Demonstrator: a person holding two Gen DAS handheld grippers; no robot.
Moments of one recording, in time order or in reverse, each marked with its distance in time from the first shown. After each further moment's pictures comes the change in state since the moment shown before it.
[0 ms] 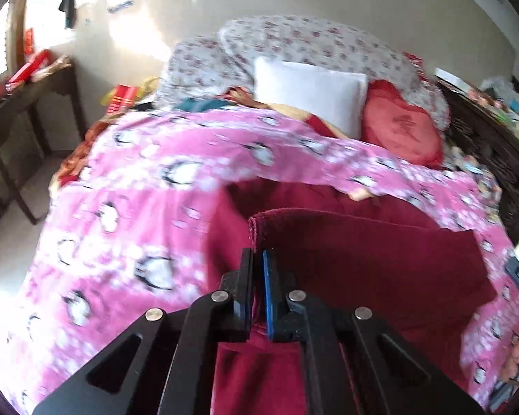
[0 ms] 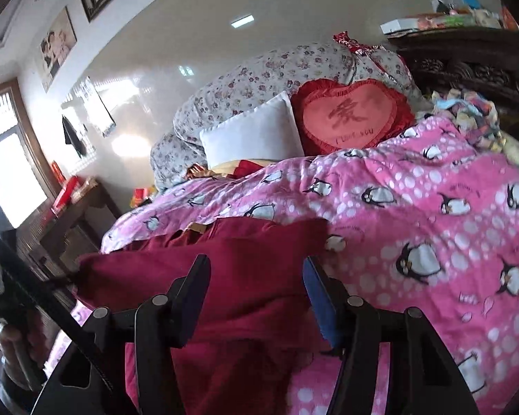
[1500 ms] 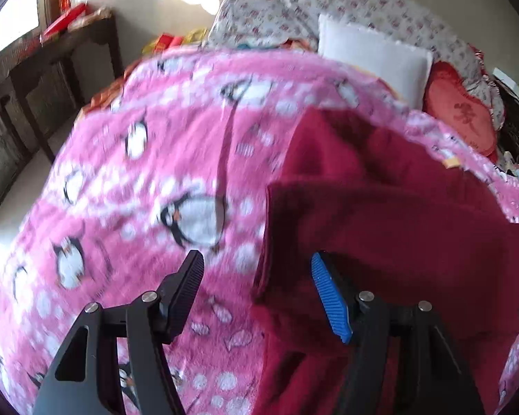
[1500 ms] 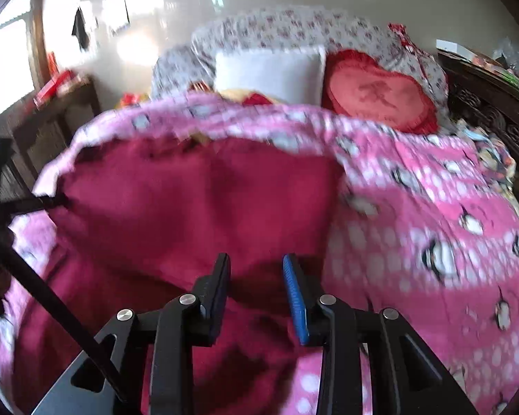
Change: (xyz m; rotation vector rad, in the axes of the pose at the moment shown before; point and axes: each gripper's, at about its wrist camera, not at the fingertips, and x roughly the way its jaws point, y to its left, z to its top) left arm 0.078 0.045 -0.043 -0.147 0.157 0.117; right arm 0.059 0.042 -0.047 -0.329 0.255 -0.151
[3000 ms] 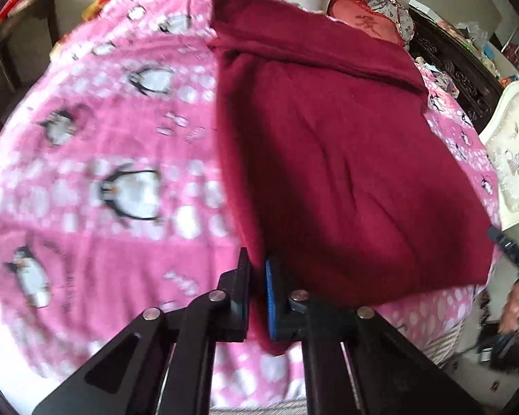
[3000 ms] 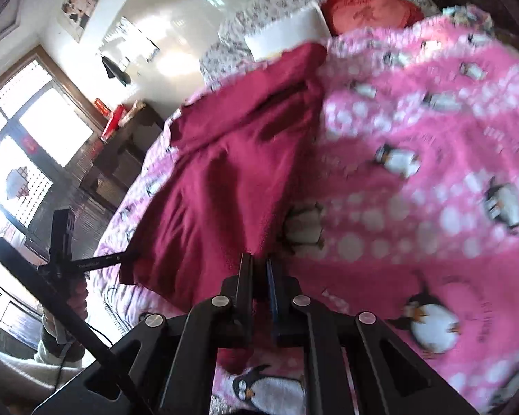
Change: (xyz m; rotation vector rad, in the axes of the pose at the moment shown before) left arm -0.155 0.033 -0.236 0.209 0.191 -0.244; right arm -0.176 -0.024 -0.198 0.278 0.038 0.430
